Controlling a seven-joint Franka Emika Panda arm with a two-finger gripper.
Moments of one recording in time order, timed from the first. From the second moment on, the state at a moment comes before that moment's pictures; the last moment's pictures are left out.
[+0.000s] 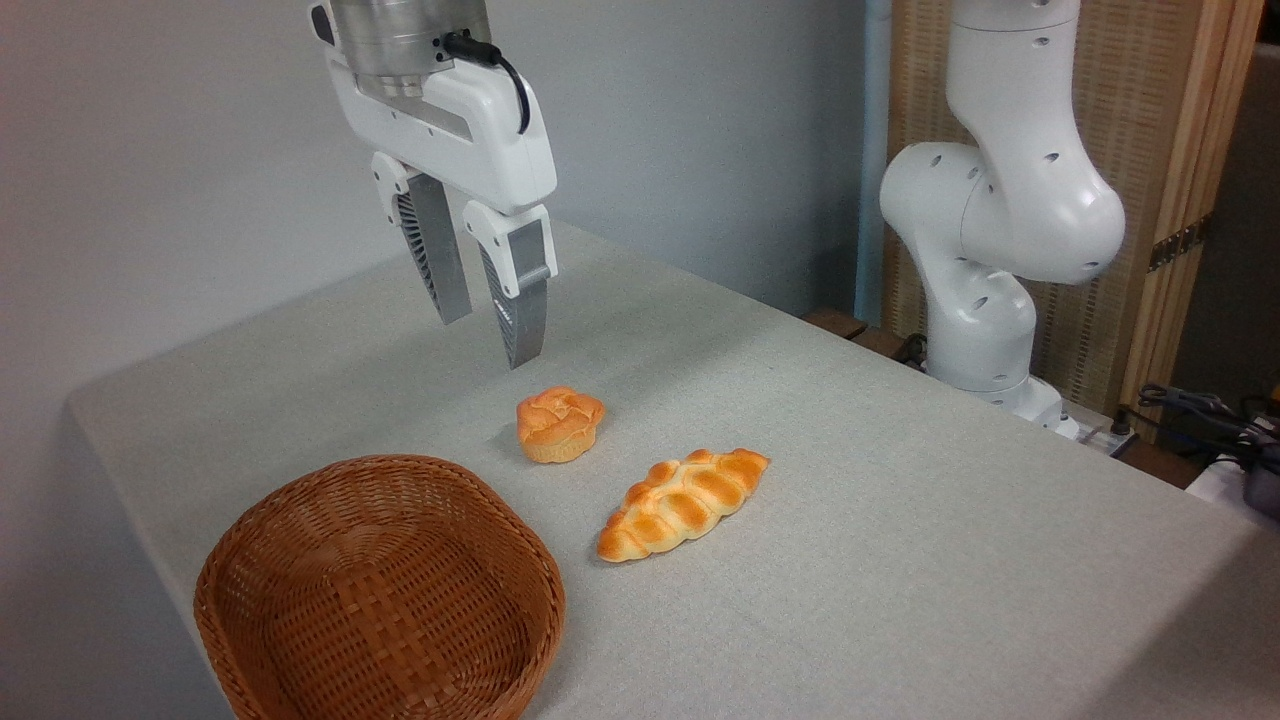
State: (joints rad) arm 0.00 0.02 -0.08 -1.56 -0.06 1.57 0.66
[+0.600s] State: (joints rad) arm -0.05 0.02 -0.05 -1.56 -0.01 1.56 0.66
